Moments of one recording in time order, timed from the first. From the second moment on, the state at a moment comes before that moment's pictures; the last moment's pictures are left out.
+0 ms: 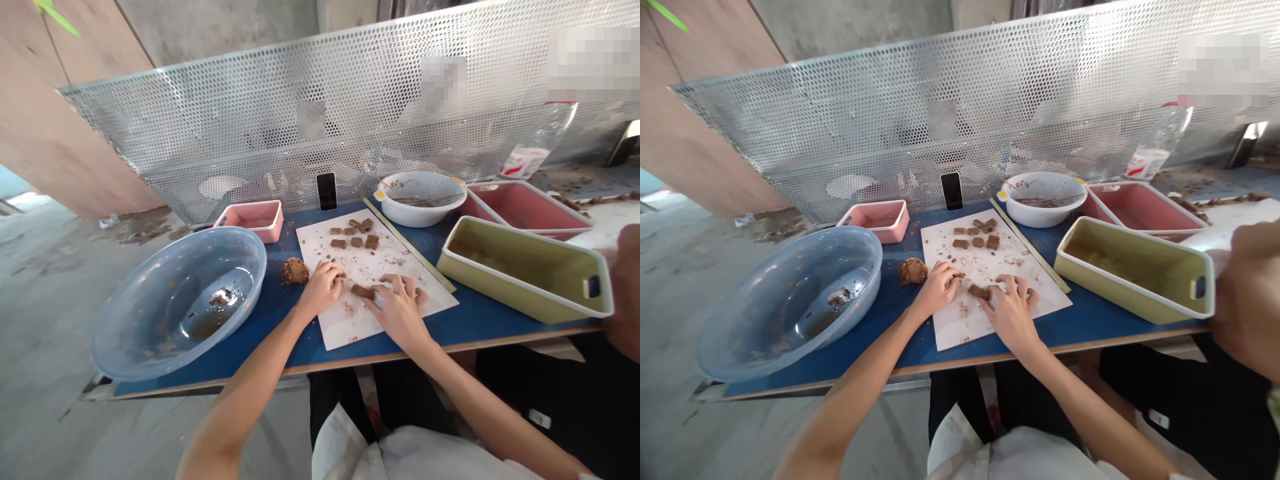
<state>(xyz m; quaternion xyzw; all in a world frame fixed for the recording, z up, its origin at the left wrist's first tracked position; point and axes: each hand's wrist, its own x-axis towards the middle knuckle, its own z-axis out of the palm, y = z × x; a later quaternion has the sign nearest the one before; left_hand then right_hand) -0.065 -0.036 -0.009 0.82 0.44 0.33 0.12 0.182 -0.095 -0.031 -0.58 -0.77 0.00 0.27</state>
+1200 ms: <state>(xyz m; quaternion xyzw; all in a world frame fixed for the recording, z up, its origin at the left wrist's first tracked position) -0.063 -0.036 -0.007 0.82 0.44 0.33 0.13 0.244 -0.093 -0.016 -0.42 -0.89 0.03 0.17</state>
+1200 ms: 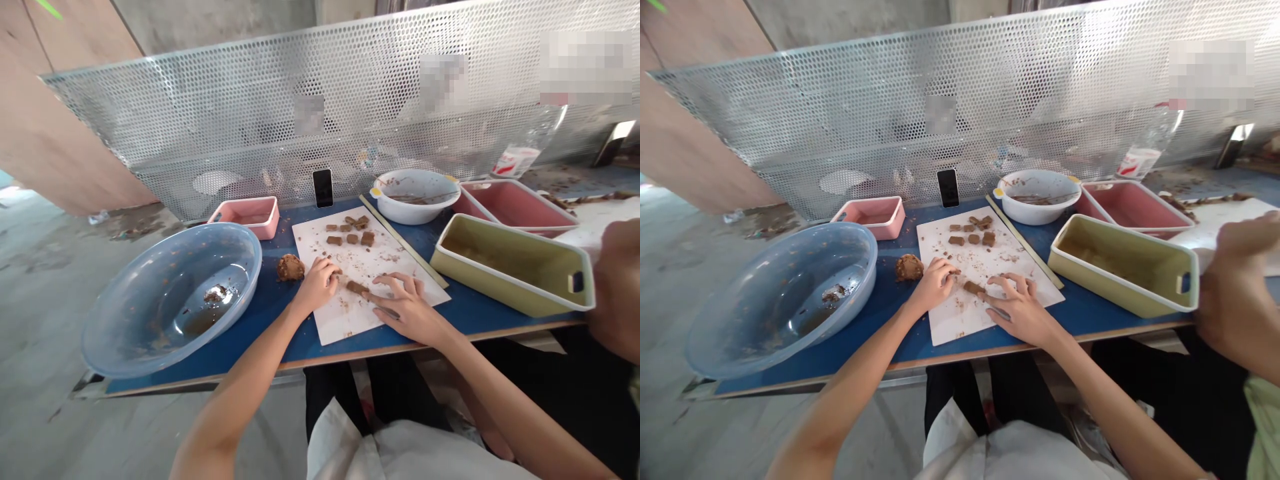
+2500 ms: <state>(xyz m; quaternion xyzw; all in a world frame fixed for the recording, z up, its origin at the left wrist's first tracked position) -0.064 -0.036 -0.008 0.83 0.44 0.32 0.12 0.256 -0.068 -0.015 -0.33 -0.93 0.01 0.16</state>
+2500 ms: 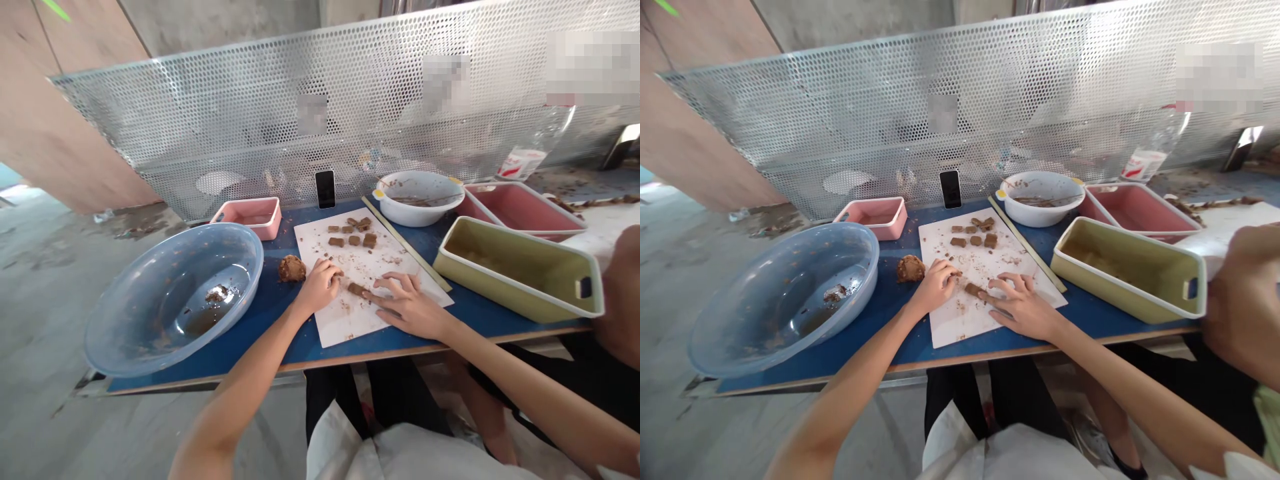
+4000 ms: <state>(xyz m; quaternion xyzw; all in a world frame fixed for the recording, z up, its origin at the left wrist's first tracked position) -0.065 -0.033 -0.011 0.83 0.43 0.33 0.11 0.244 -0.064 -0.015 -0.33 -0.93 -0.01 0.18</state>
